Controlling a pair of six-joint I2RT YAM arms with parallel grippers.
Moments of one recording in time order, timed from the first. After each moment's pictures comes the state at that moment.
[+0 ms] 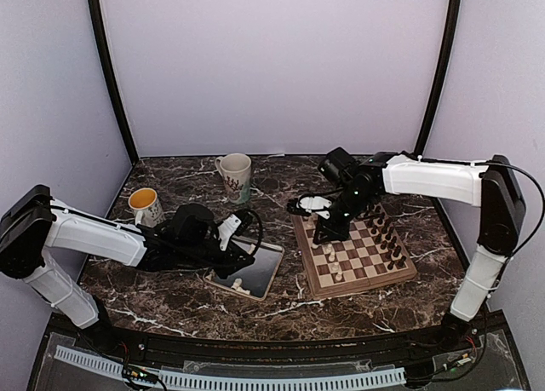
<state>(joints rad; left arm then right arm) -0.88 1.51 0.65 0.20 0.20 -0.17 0.75 1.75 1.34 -0.81 -0.28 -0.55</state>
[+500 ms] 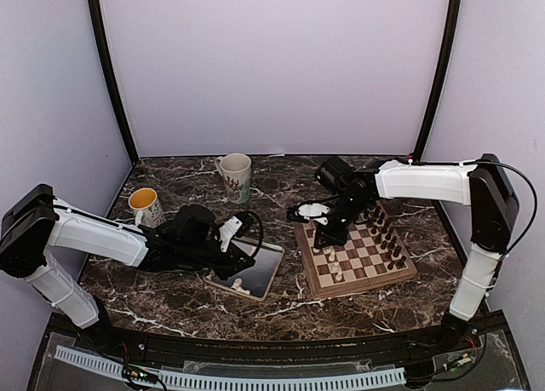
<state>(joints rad) -0.88 1.52 0.65 0.20 0.22 -0.17 0.75 1.80 1.32 -0.77 -0.22 -0.56</state>
